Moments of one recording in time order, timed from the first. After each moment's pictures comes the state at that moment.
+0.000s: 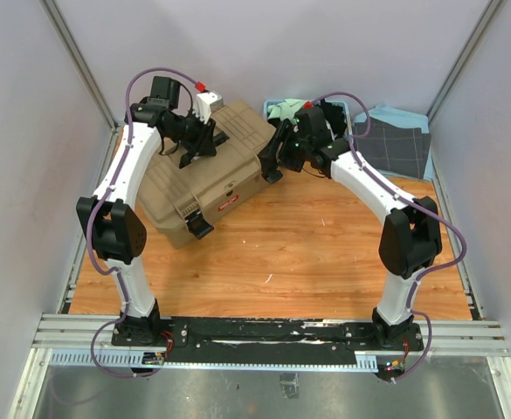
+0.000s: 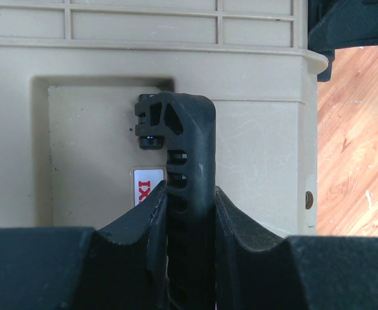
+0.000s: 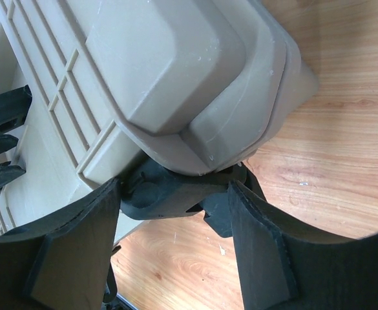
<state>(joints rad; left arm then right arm) -0.17 1.90 1.97 -0.99 0.57 0.46 0.49 1.86 1.61 -0.43 -0.15 0.78</state>
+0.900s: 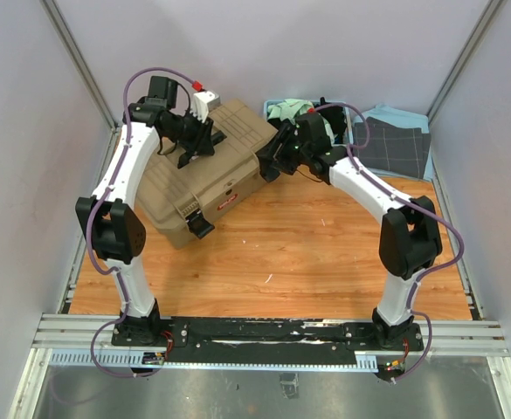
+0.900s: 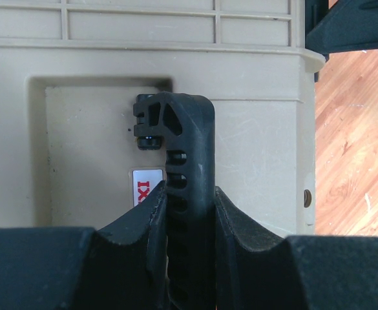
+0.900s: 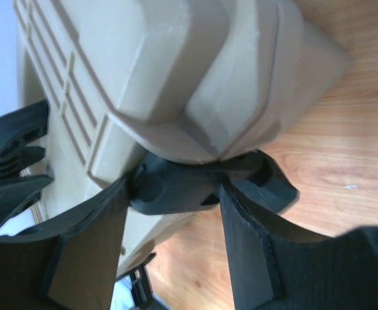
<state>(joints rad) -0.16 1.90 1.97 -0.98 0.57 0.45 0.50 1.87 1.52 -0.29 -0.19 0.94</state>
